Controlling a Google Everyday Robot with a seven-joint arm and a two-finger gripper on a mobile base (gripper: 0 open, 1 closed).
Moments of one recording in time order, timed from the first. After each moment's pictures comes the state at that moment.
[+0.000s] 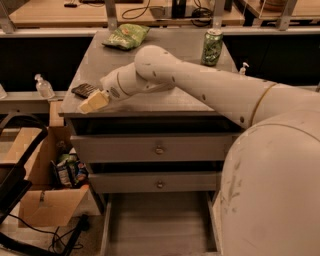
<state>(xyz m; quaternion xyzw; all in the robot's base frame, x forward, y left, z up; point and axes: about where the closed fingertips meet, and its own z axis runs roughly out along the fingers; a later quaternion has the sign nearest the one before) 0.708 0.193 0.814 -0.51 0.70 0.26 0.42</state>
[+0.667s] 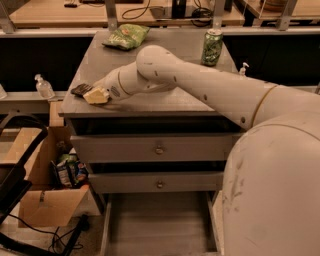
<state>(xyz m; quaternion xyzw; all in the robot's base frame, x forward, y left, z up) 0.709 0.192 0.818 -0.51 0.70 0.27 0.43</state>
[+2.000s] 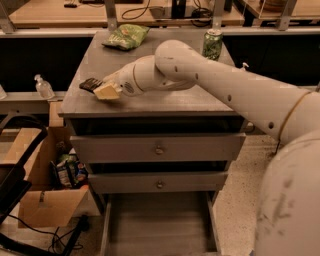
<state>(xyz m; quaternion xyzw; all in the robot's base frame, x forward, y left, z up) 0.693 0.160 0.850 -0.51 0.68 0.28 0.45</state>
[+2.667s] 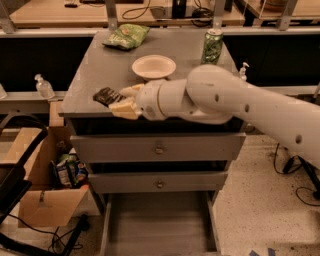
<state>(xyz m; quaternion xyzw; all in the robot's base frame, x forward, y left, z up) 0.606 0.096 0.864 -0.48 0.68 0.26 0.50</state>
